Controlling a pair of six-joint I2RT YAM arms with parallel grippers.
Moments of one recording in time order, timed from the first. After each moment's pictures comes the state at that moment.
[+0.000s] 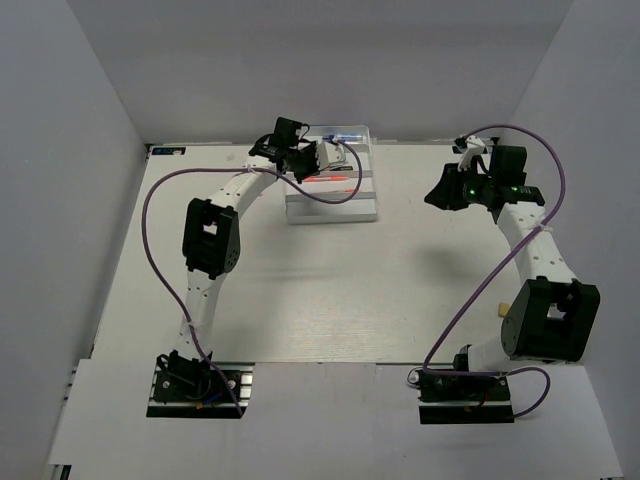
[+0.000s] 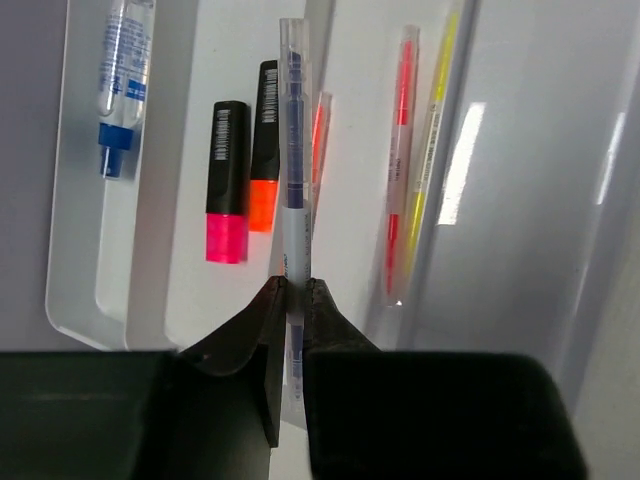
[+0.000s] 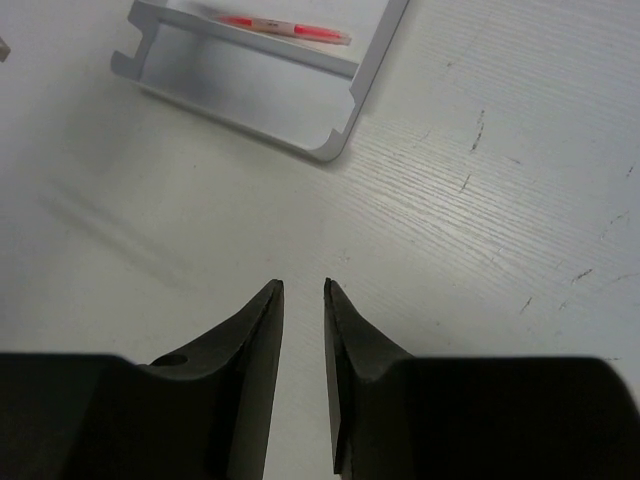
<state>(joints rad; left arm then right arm) -0.40 2.34 2.11 -0.51 0.46 0.95 -0.06 1.46 1.23 -0.48 -0.67 -0.11</state>
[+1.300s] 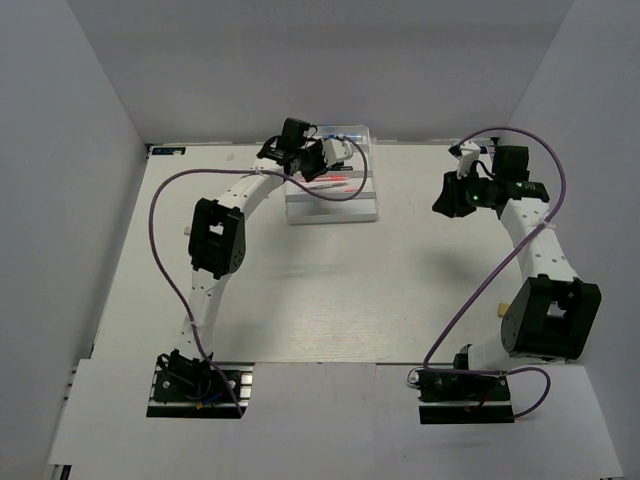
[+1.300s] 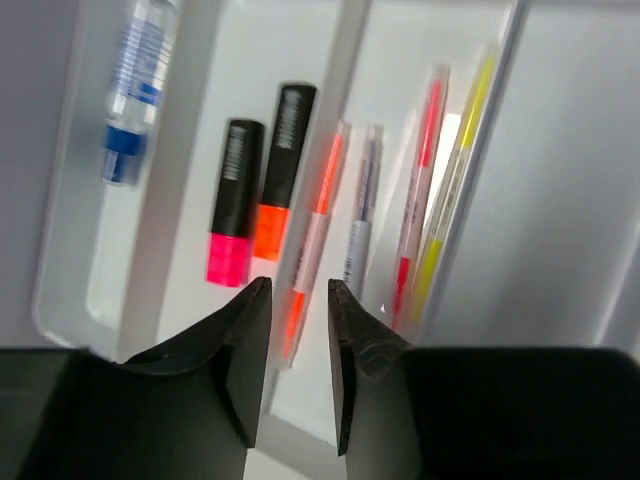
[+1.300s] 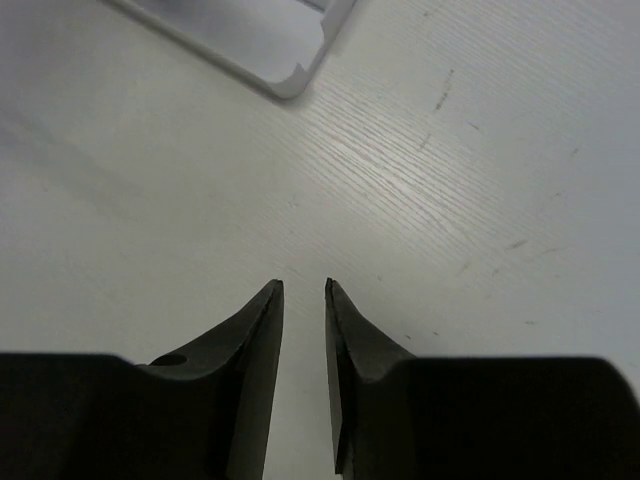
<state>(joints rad) -0.43 2.41 2.14 -0.42 0.38 0.88 -0.08 1.47 1.26 -0.62 -0.65 -0.34</state>
